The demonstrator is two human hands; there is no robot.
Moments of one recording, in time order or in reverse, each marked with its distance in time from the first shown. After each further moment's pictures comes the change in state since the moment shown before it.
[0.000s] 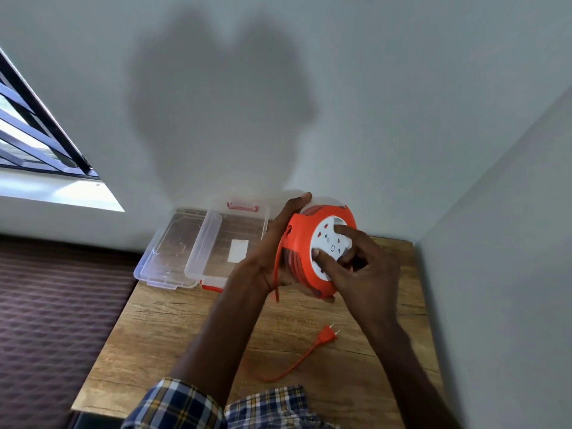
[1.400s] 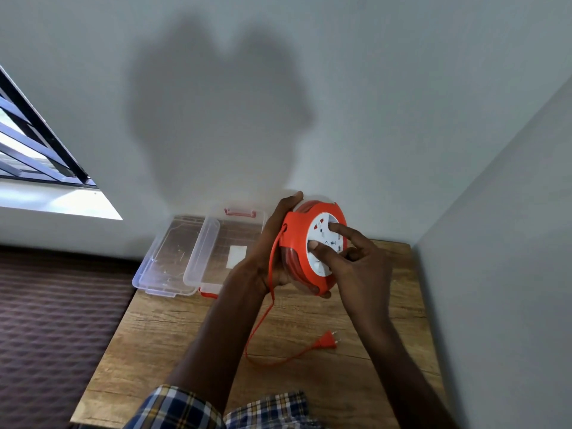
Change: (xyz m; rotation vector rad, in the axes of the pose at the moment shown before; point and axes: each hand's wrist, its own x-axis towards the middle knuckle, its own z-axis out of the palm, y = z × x) left_hand 0.006 0.002 -0.005 -0.104 0.067 0.093; right_hand 0.009 -0.019 0.012 0.217 0.017 0.260
